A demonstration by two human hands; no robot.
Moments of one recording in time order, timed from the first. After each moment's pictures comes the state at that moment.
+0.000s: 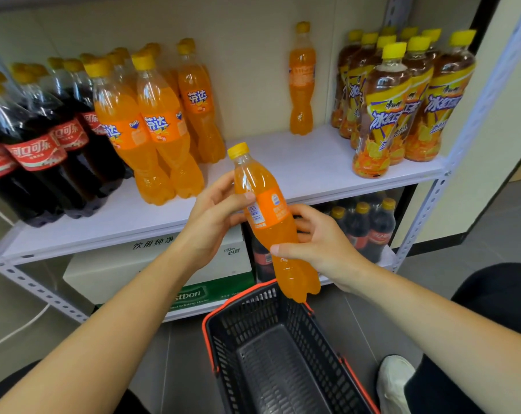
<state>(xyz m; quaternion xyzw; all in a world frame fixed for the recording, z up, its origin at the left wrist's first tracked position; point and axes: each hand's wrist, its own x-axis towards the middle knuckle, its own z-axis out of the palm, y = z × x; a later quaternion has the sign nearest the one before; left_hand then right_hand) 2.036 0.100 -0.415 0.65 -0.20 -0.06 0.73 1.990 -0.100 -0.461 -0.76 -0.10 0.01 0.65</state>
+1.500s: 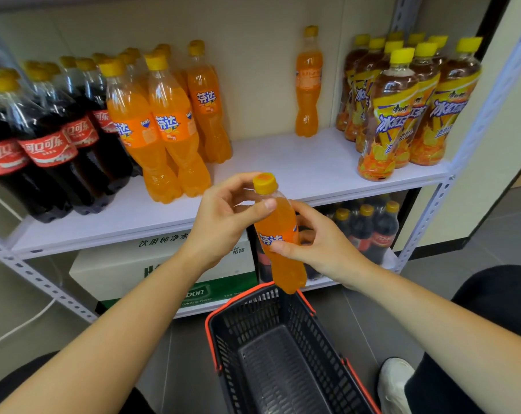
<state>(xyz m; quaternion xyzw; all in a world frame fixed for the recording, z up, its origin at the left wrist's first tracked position) 2.025 0.098 -0.412 0.68 -0.27 0.03 0.68 1.996 -0.095 -0.466 -0.79 -0.14 -0.02 0.60</state>
